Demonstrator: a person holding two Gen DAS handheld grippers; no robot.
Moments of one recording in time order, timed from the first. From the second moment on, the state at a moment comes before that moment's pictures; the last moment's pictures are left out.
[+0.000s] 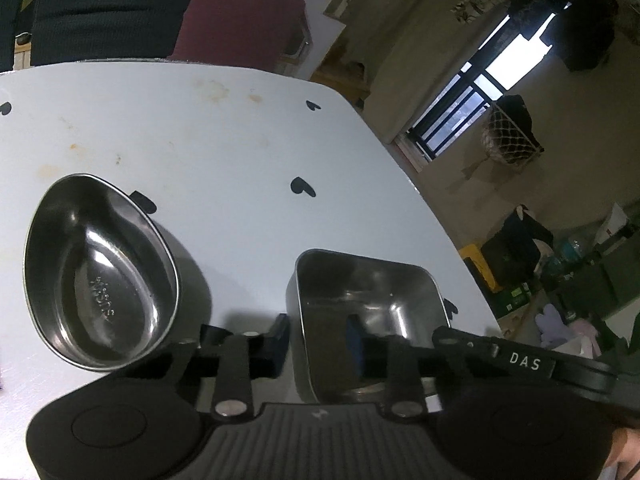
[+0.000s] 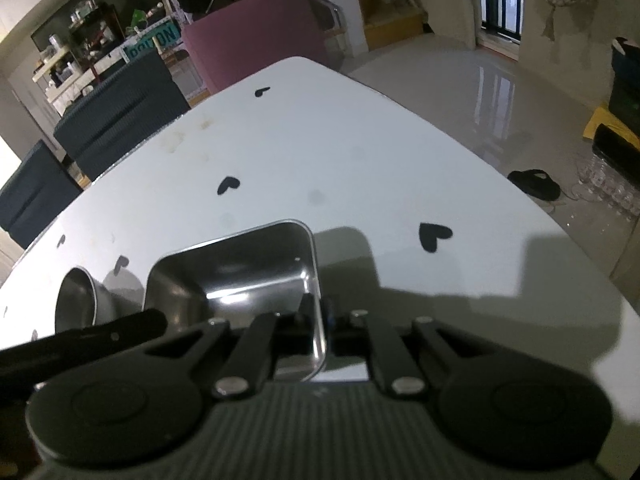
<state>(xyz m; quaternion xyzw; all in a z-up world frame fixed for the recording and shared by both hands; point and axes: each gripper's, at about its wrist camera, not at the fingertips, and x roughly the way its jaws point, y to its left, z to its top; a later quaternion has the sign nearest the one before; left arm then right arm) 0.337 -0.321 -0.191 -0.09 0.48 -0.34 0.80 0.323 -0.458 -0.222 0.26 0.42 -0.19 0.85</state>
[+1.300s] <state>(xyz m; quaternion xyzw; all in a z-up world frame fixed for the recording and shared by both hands) 0.289 -0.220 -0.097 -0.08 0.41 -0.30 0.86 0.285 -0.392 -0.138 0.20 0.37 -0.11 0.90</state>
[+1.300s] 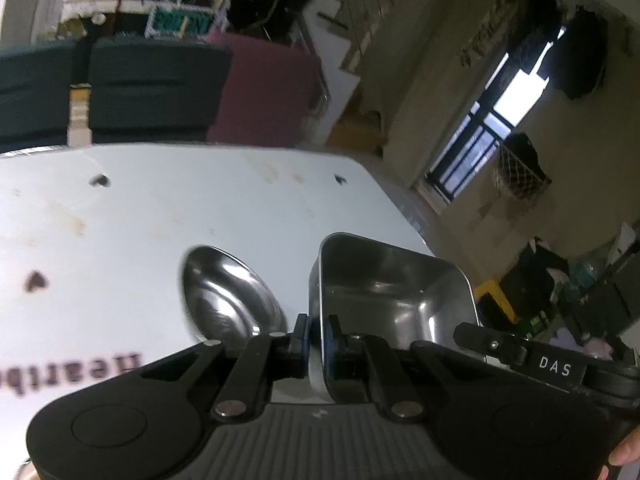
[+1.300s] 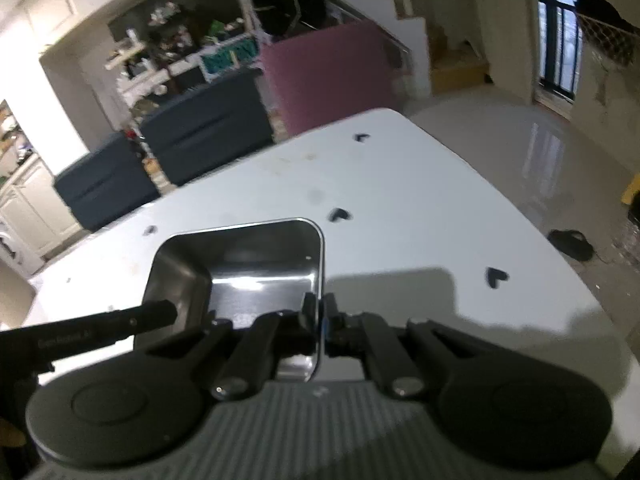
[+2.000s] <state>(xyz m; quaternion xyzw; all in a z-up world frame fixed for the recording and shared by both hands) 0.217 -0.032 -0.030 -0.13 0.34 -0.17 0.92 0.285 -0.267 -0.073 0.17 0.31 0.04 0.93</state>
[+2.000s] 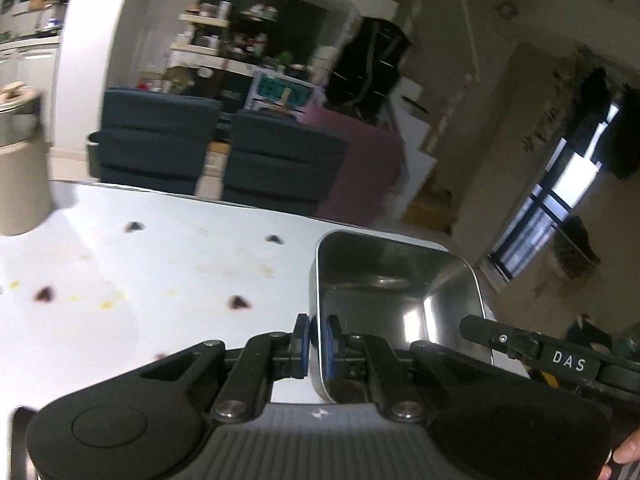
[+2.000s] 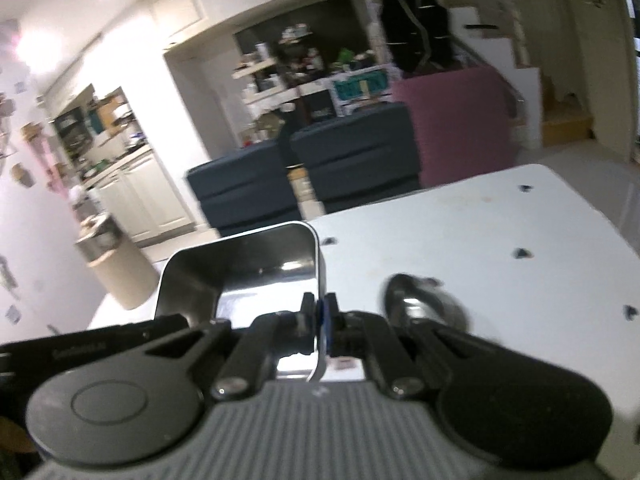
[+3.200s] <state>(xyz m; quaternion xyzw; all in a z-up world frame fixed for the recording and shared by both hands) 0.156 0.124 -0.077 -0.02 0.42 -0.03 0.91 0.285 -0.095 -0.119 0.07 0.45 0.18 0.87</state>
